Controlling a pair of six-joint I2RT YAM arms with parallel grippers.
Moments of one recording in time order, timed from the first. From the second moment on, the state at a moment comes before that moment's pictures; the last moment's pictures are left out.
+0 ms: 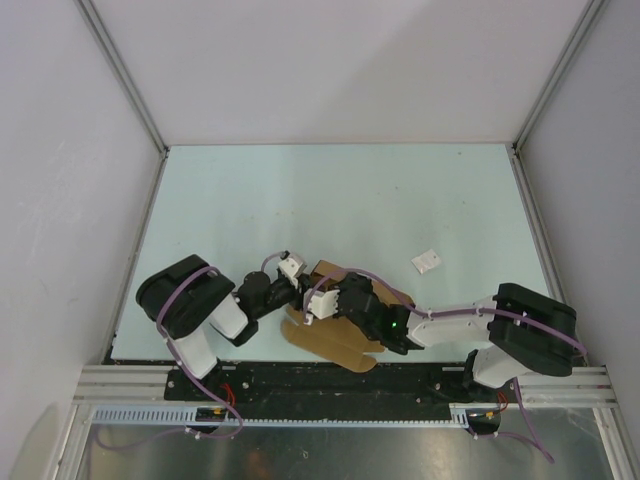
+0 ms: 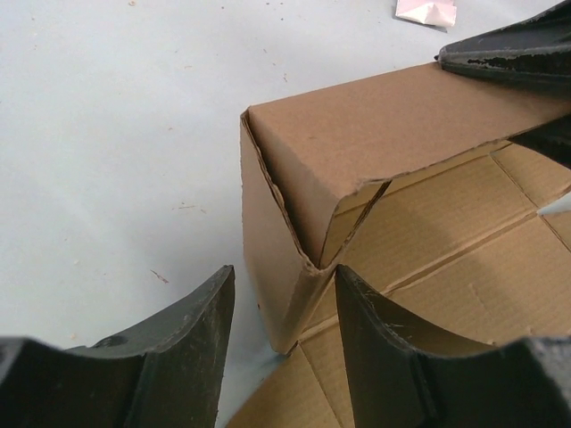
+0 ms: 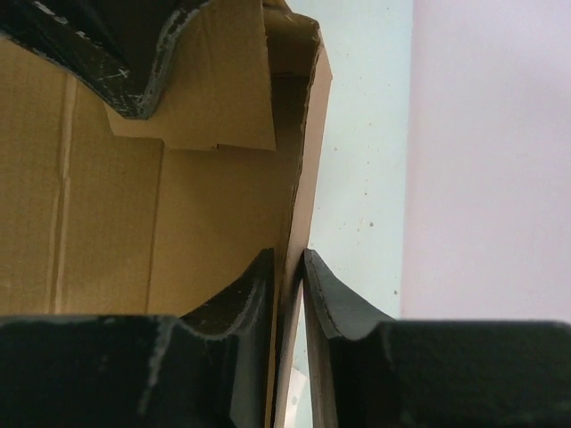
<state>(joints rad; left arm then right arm) -0.65 1.73 0.18 1.32 0.26 -0.09 1.21 1.49 0.59 0.36 0.61 -0.87</state>
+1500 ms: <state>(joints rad) -0.74 1.71 0.17 1.31 -0.02 -0.10 1.23 1.51 0.57 0.45 0.51 -0.87</state>
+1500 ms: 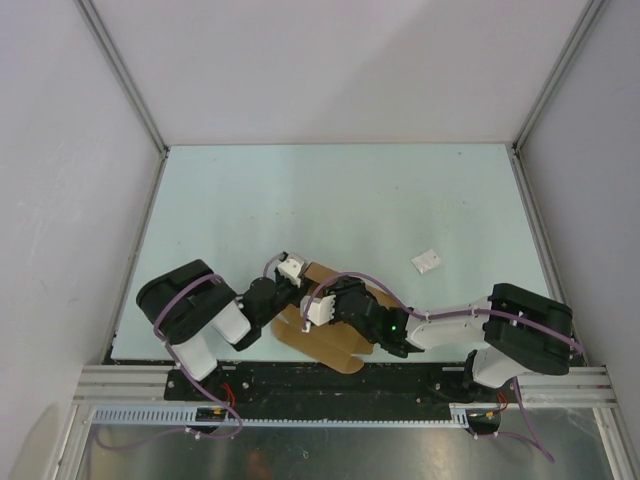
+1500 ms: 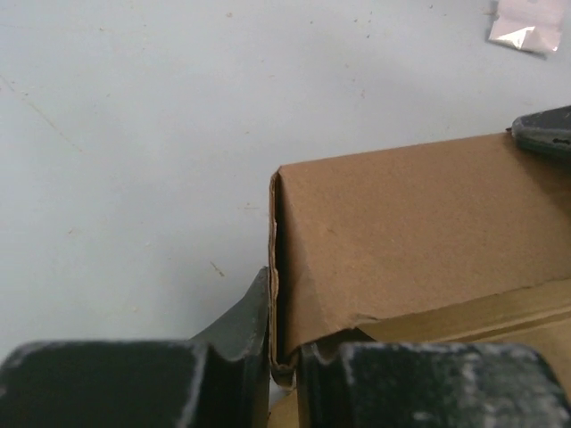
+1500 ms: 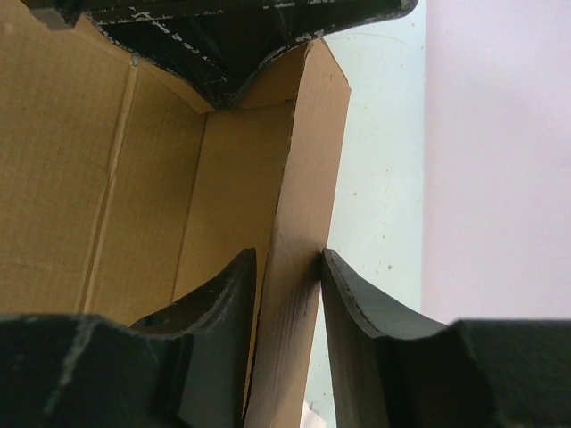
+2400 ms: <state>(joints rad) -0.83 1.71 0.17 1.31 -0.21 -0.05 1.26 1.34 0.54 0.39 0.33 -0.80</state>
